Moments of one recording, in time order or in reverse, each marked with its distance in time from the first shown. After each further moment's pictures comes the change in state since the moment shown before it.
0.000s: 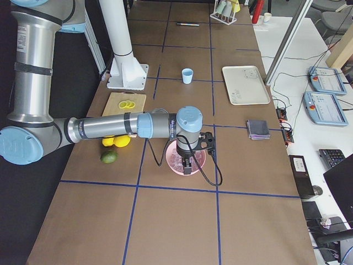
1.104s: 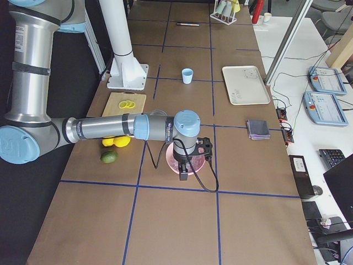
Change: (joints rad) left arm -0.033 0.033 -0.009 0.003 -0.024 -0.038; right arm 0.018 -0.021 -0.006 -0.015 -0.028 -0.009
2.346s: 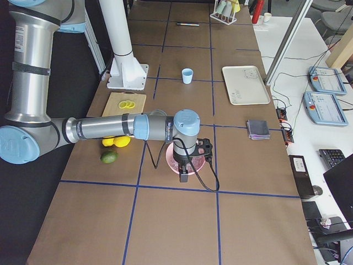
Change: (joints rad) left arm 0.006 0.006 -0.006 -0.043 0.056 -0.003; right arm -0.001 0.000 0.005 0.007 -0.042 -0.002
